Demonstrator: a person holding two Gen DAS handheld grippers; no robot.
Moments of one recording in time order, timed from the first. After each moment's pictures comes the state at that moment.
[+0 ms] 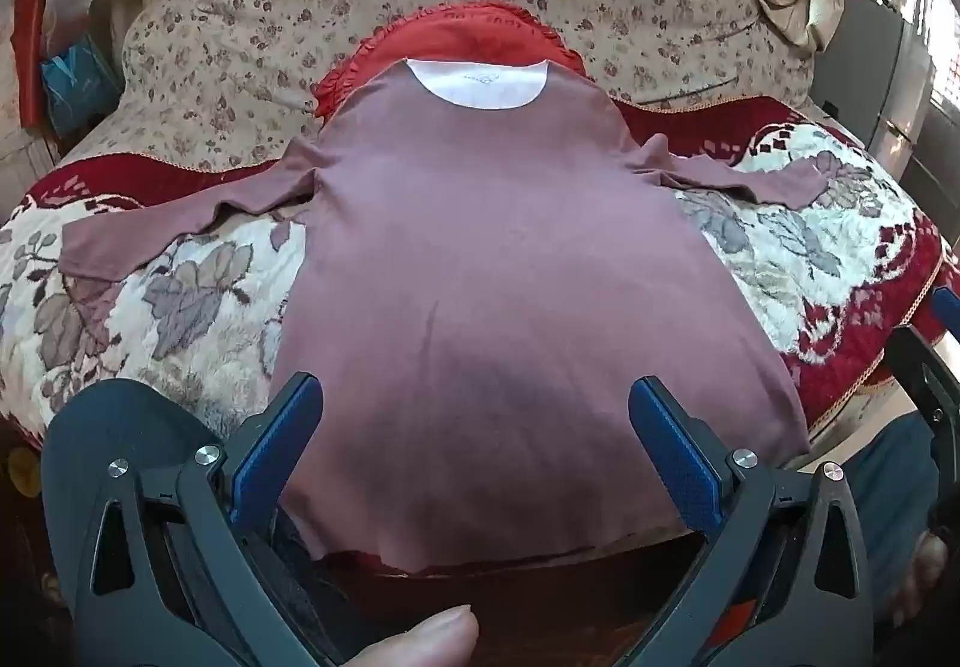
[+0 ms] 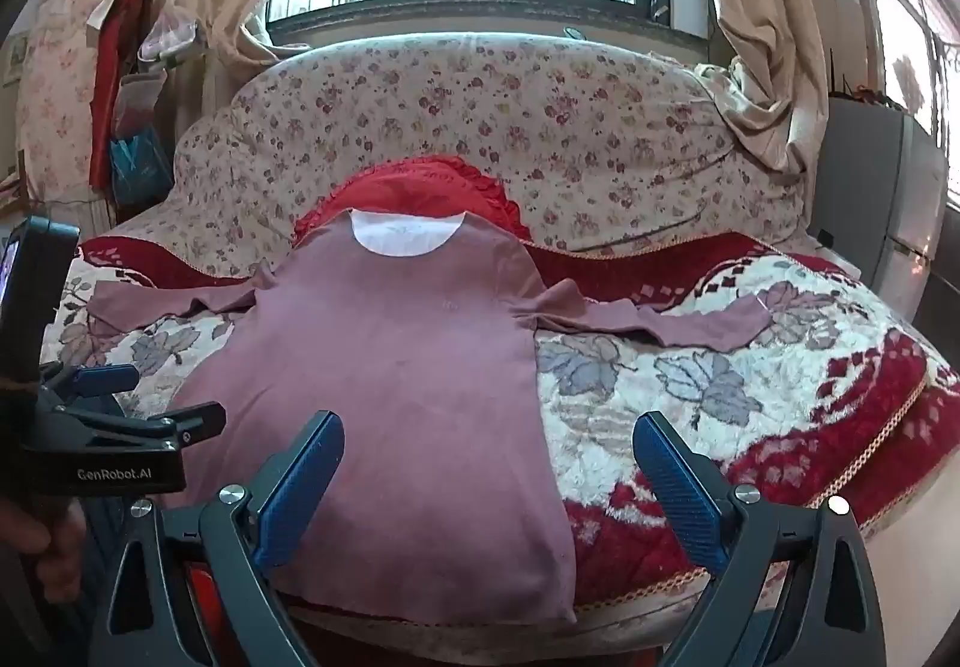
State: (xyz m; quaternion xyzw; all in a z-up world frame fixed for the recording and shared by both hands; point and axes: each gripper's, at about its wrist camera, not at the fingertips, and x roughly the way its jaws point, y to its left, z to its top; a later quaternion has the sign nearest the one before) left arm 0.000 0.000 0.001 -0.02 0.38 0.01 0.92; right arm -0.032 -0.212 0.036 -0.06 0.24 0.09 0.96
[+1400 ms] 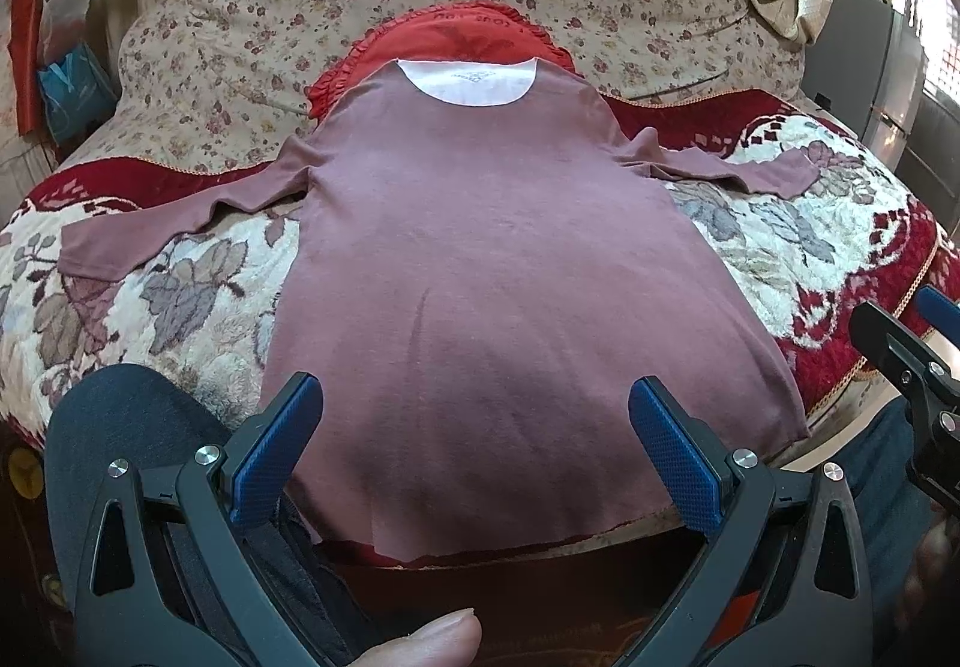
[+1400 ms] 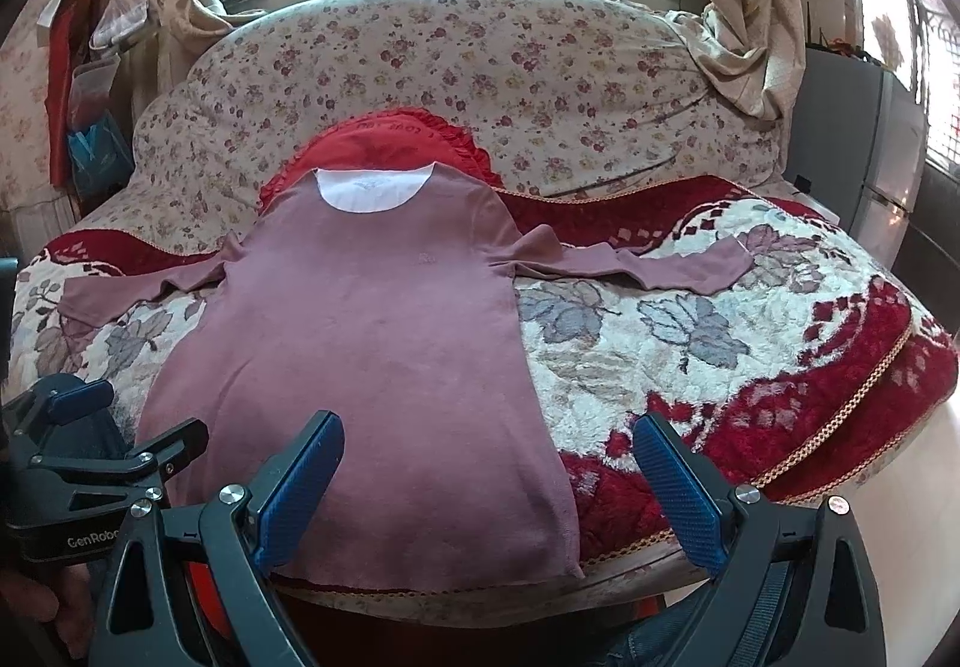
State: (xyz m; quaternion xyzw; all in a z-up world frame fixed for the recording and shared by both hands) left arm -0.011 -0.009 -0.005 -0.02 0.38 0.01 0.92; right arm -0.019 -0.207 0.027 -0.03 0.32 0.04 0.95
